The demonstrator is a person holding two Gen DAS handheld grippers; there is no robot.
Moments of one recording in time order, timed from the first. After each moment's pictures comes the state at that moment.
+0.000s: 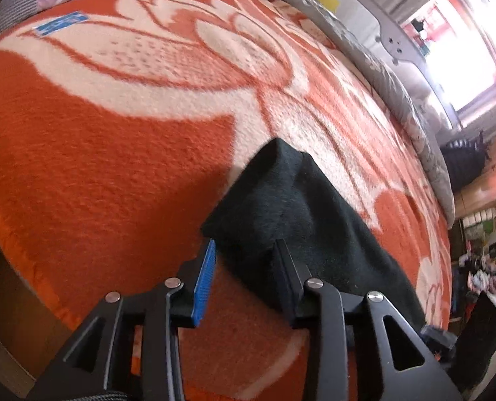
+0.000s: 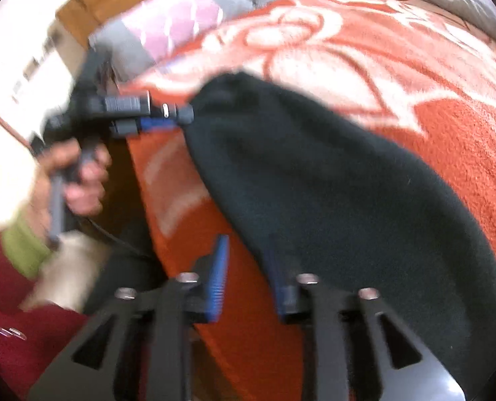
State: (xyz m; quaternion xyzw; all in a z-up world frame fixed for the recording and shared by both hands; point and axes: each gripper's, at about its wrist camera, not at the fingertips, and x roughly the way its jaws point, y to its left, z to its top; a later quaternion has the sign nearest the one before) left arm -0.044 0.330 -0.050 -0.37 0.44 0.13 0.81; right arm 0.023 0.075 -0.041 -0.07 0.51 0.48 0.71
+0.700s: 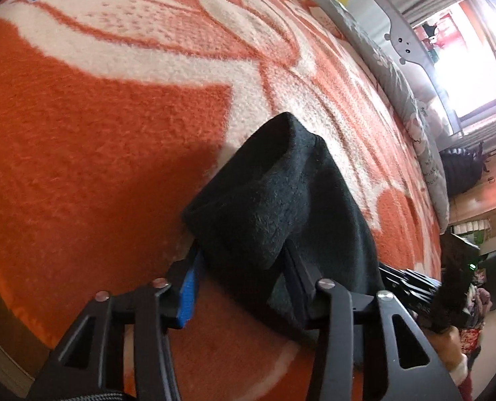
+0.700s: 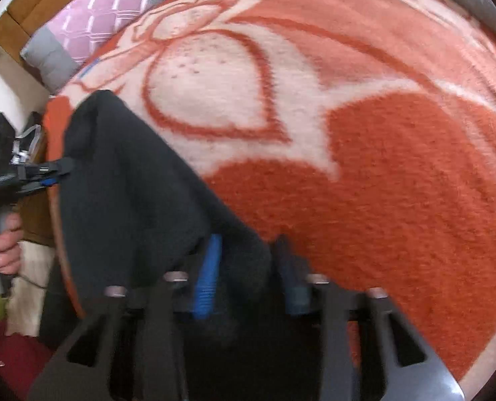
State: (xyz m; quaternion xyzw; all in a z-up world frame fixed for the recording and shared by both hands) left arm -0.018 0.323 -0.086 -0.40 0.45 0.12 0.79; right arm 0.134 0.100 -0.100 -0.15 0.58 0.40 0.70
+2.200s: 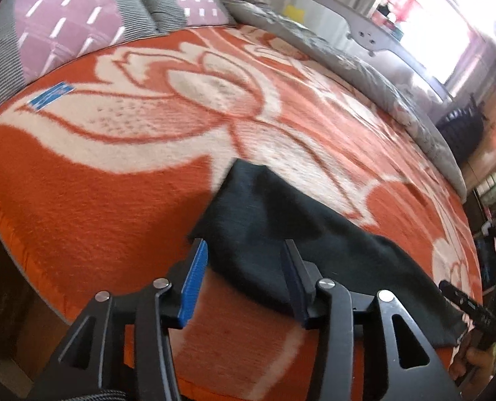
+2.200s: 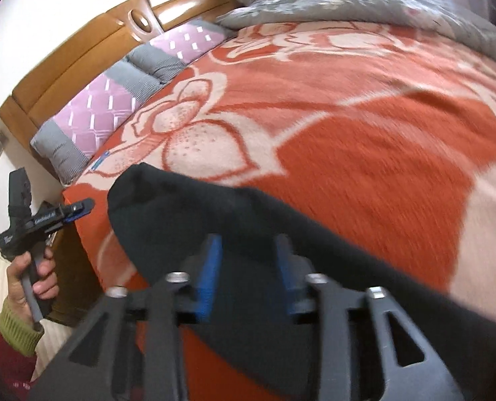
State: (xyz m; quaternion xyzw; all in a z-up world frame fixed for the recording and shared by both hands) left arm -0.042 0.284 -0.007 -0.25 0.41 0.13 0.87; right arm 0.044 -0.027 -0.023 0.03 0.48 0.31 0.82
